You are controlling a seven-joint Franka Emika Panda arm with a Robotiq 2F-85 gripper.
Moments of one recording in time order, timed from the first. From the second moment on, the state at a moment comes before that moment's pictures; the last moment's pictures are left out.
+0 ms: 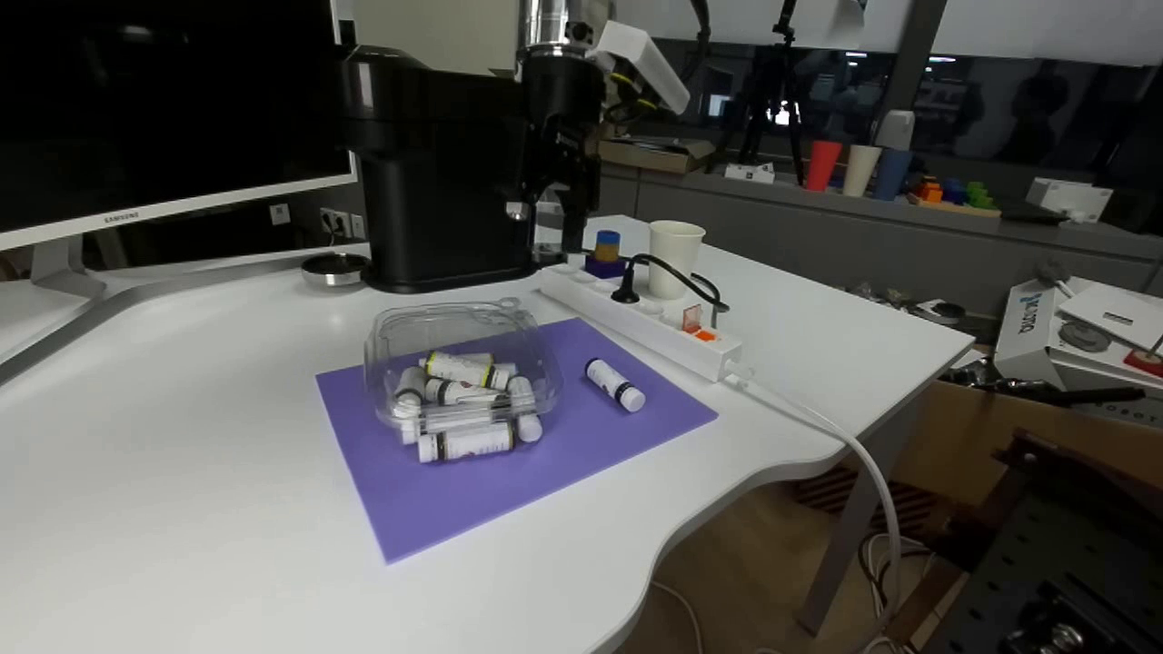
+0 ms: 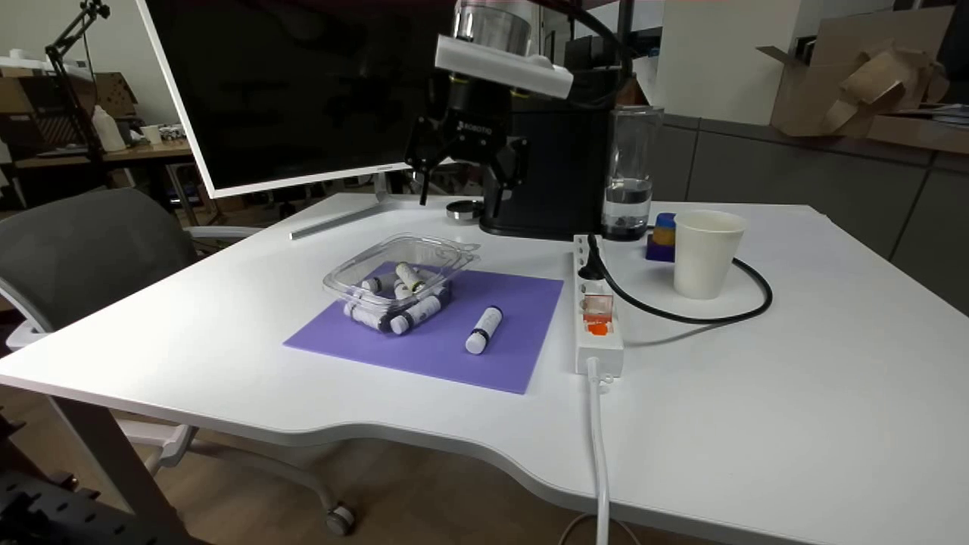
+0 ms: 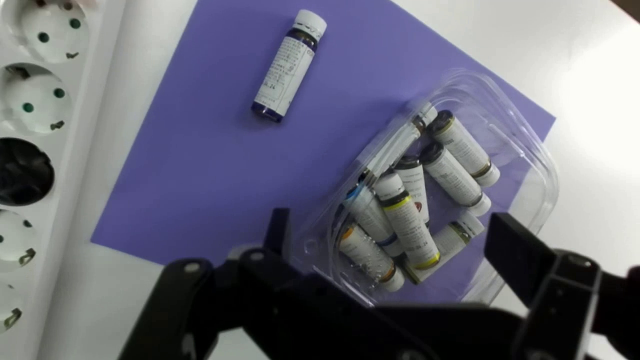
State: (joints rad) arm -0.14 0.43 -0.02 -1.99 0.20 2.16 -0.76
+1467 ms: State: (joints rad) arm -0.19 0.75 0.04 -1.65 0.19 2.04 -0.77
